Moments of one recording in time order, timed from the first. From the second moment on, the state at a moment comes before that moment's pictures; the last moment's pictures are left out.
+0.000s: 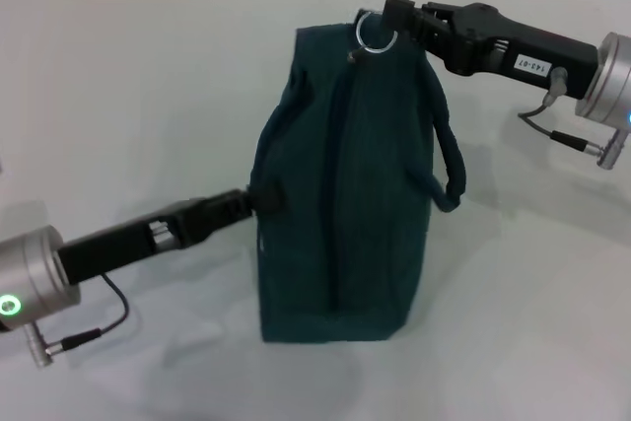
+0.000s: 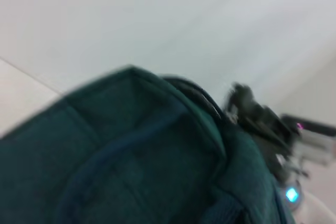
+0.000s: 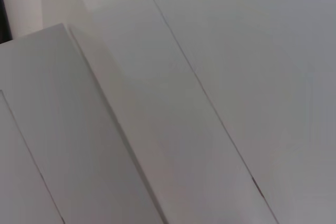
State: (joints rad) left arm -0.39 -2.06 0.76 0.33 1.68 1.71 -1.67; right arm 0.64 2.02 -1.32 -0.48 -1.04 -1.37 1.43
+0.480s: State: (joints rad) left arm -0.37 -2.04 0.69 0.36 1.68 1.71 -1.70; right arm 0.59 2.02 -1.33 -0.54 -1.03 -1.38 1.41
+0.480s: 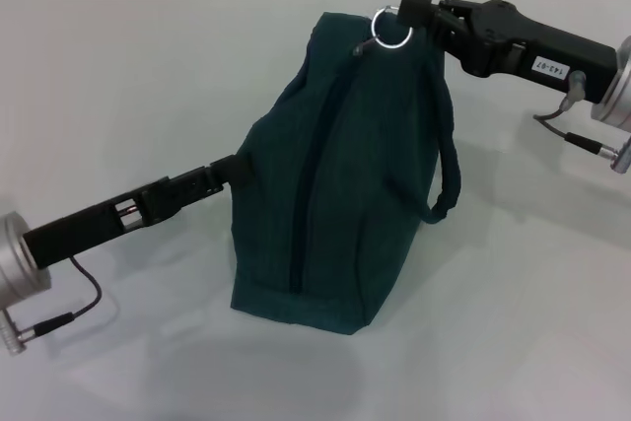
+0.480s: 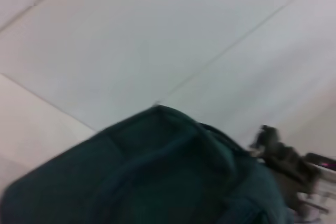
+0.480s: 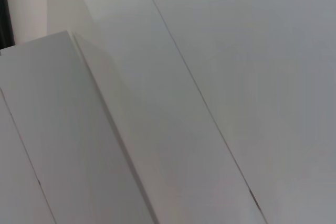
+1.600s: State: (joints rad) left arm -0.66 -2.00 0.70 0.52 1.83 1.61 -2.05; right arm 0.59 2.02 -1.33 -0.52 -1.02 -1.39 1.31
